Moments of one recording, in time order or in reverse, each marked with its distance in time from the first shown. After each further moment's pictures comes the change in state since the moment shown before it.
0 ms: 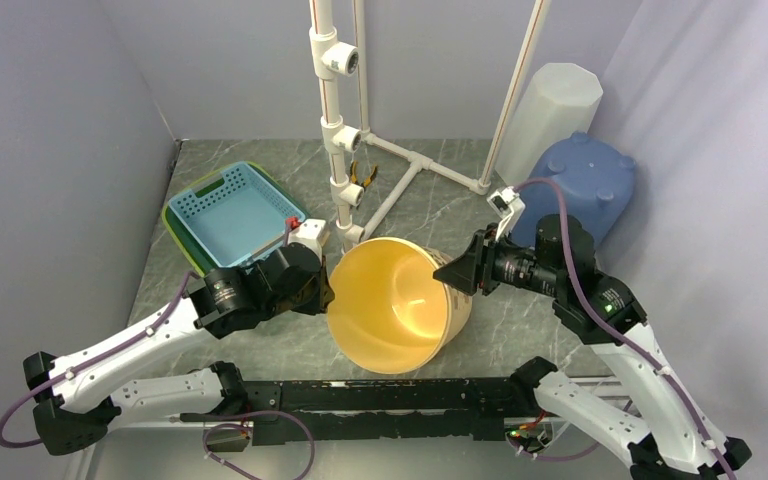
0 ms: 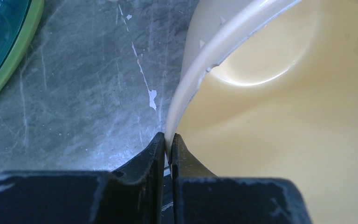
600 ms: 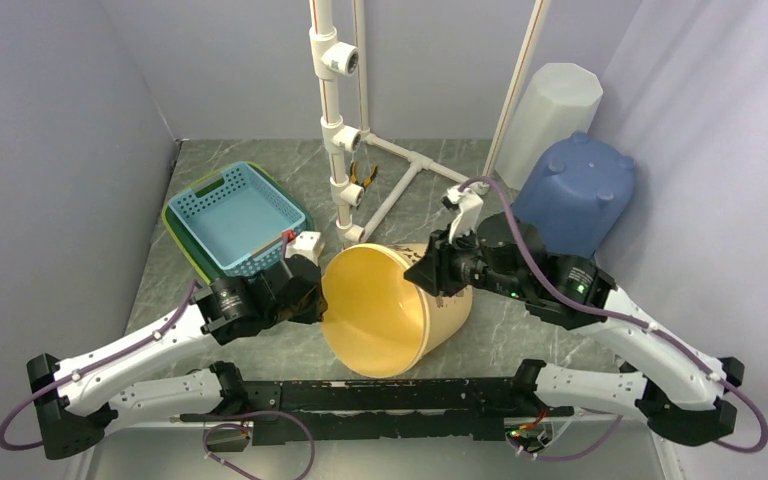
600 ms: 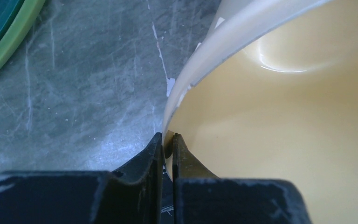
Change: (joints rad) left arm 0.006 -0.024 -0.109 0.014 -0.016 -0.047; right arm 0.425 0.188 0.178 -0.075 0.479 0.025
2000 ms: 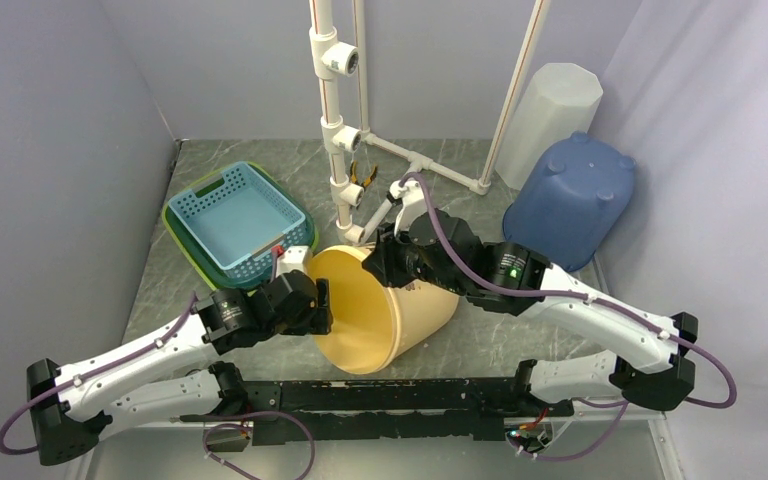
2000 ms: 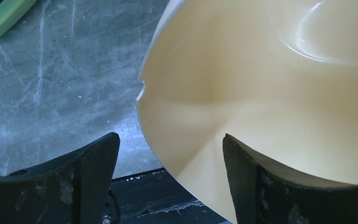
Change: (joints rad) left arm -0.002 -0.064 -0.140 -0.029 -0.048 -0.118; right arm 0.161 0.272 0.116 0.100 0.240 0.011
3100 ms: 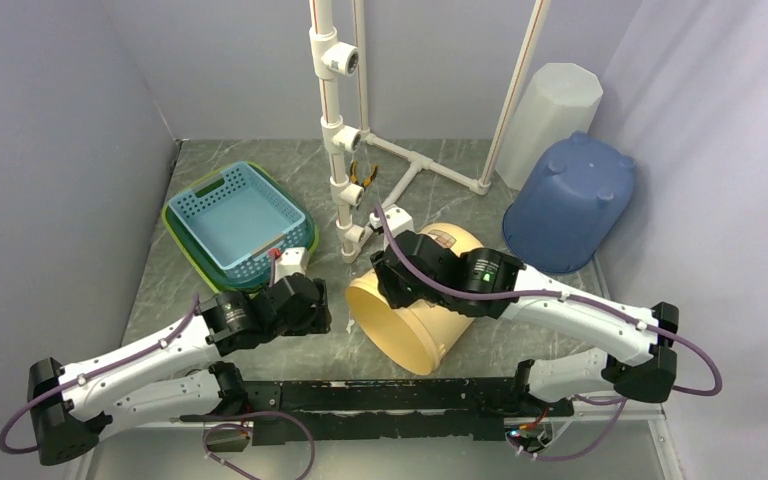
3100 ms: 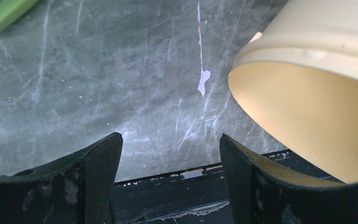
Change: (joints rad) left arm 0.000 -0.003 -0.059 0.043 -0.028 -0.054; right arm 0.047 0.059 -0.034 -0.167 0.061 -0.045
